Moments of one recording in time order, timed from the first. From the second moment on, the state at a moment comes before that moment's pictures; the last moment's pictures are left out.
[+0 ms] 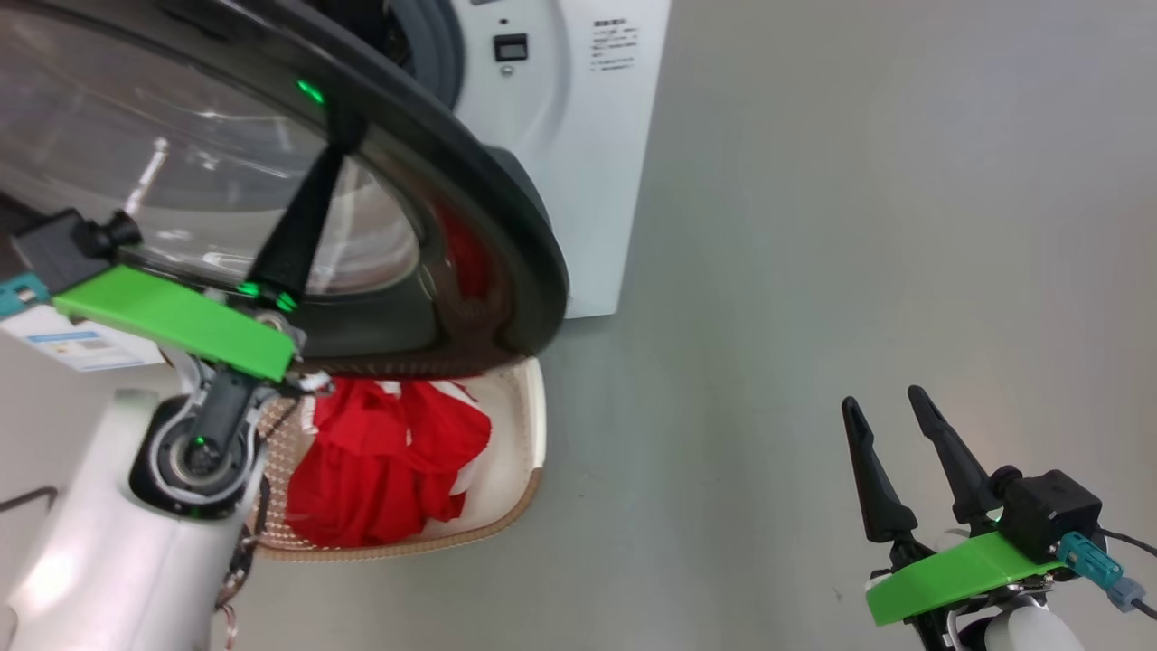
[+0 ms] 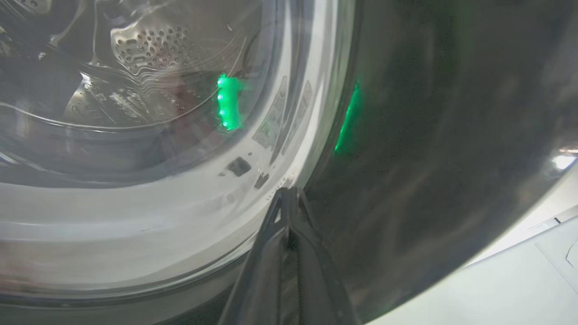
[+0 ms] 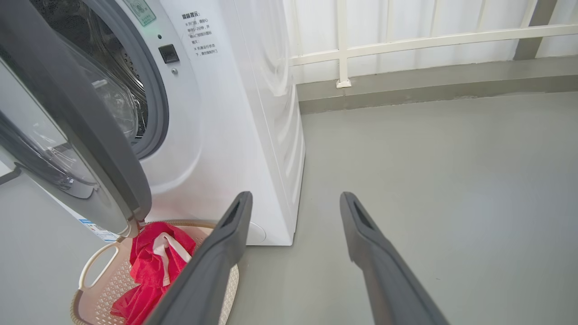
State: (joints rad) left arm -0.66 0.25 -0.27 0.29 -1.40 -0.12 0.06; right arm -0.07 -0.05 0.04 0.21 0.32 0.12 -0.26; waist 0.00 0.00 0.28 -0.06
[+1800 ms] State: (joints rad) left arm -0.26 0.34 -0.39 0.37 -1.40 -0.12 -0.25; right arm 0.03 -0.04 -0.02 0.21 0.31 0.12 -0.26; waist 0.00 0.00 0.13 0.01
